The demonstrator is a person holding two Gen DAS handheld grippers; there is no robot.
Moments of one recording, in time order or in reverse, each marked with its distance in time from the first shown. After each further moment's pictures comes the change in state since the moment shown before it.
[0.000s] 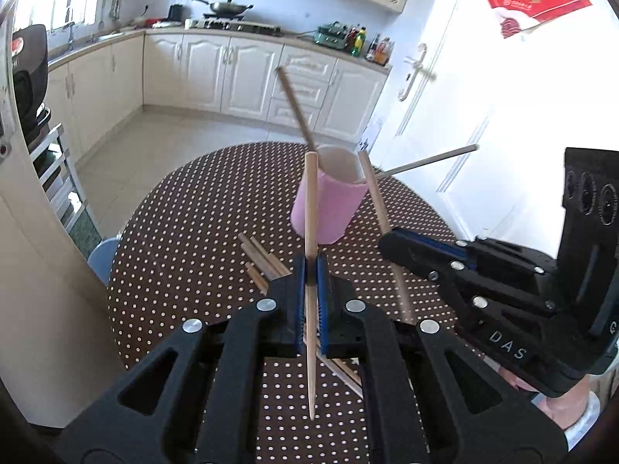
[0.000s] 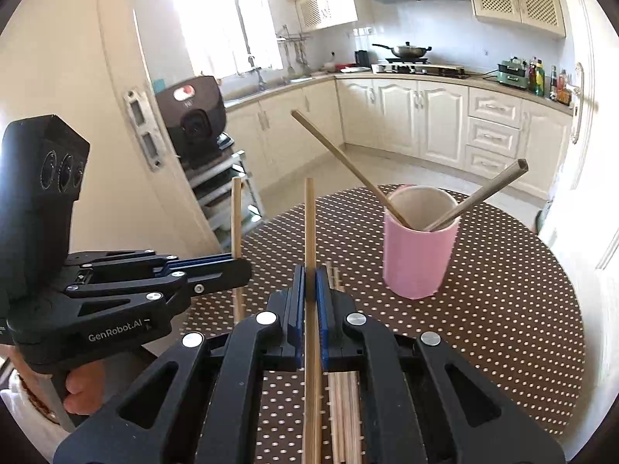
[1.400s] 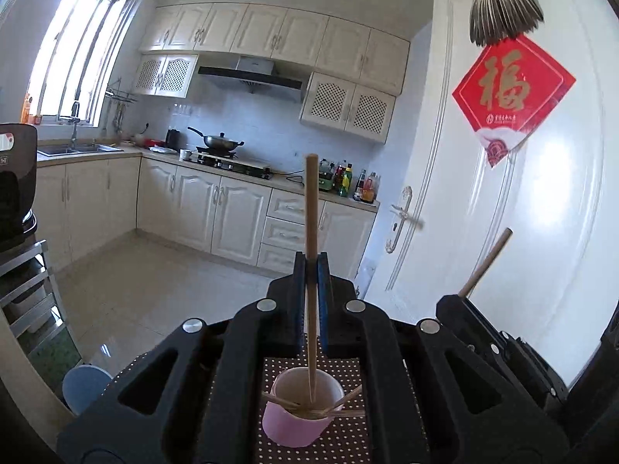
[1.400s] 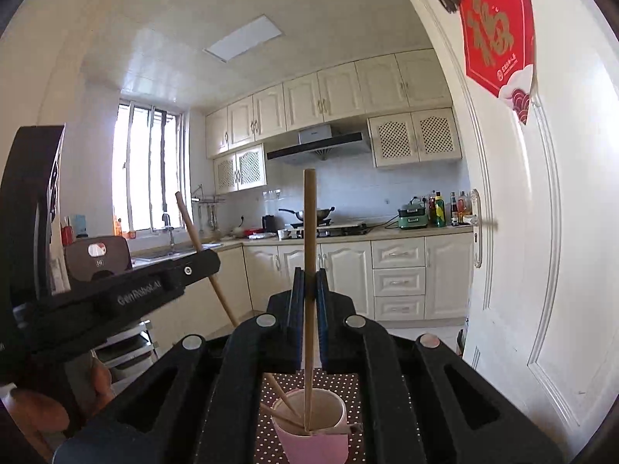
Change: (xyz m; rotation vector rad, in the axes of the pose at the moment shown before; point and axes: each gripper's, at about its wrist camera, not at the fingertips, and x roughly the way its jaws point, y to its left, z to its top) left arm 0.015 -0.035 0.112 0.040 -0.526 -0.014; right arm -0.029 -0.044 0.041 0.034 -0.644 -0.378
